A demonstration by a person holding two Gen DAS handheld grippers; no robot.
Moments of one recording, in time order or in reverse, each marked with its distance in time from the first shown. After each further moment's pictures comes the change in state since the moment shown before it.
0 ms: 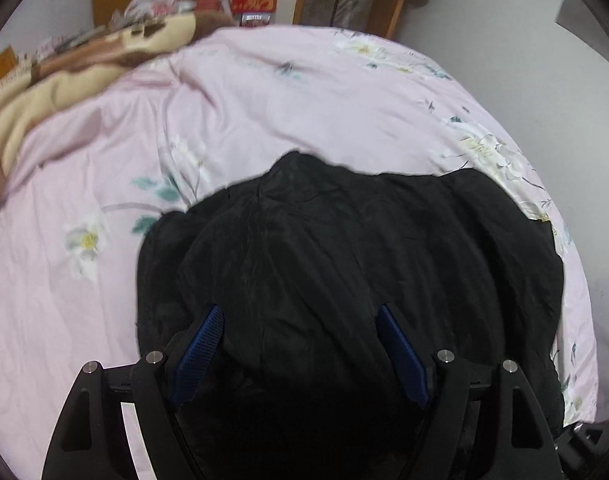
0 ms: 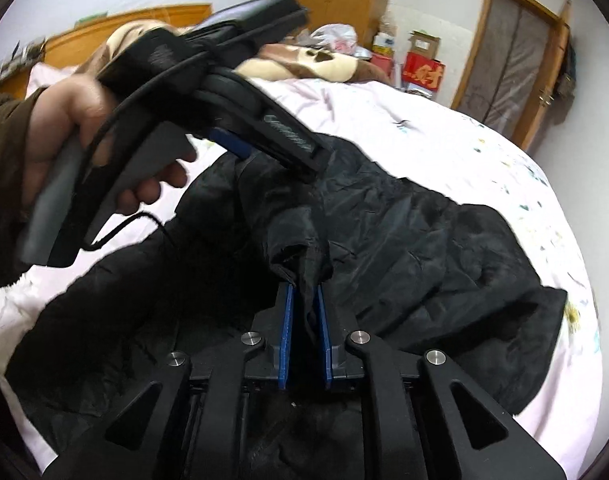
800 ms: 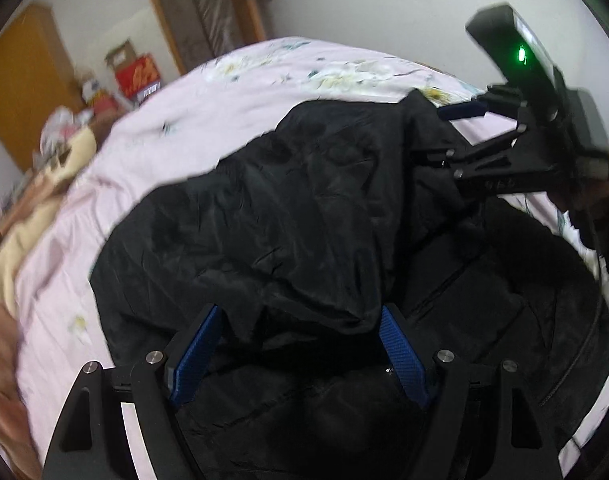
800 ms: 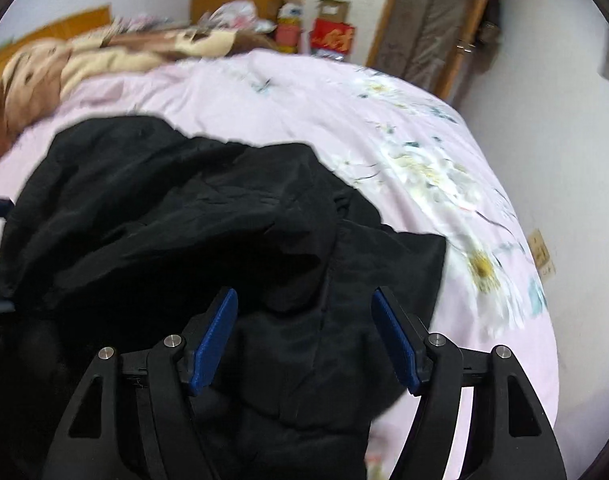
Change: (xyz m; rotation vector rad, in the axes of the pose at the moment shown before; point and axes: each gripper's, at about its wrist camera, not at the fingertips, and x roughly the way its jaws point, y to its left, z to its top) left arm -0.032 -0.133 -0.089 0.503 -0.046 0.014; right arm 0.028 -0.176 -0.027 0.125 0.123 -0.237
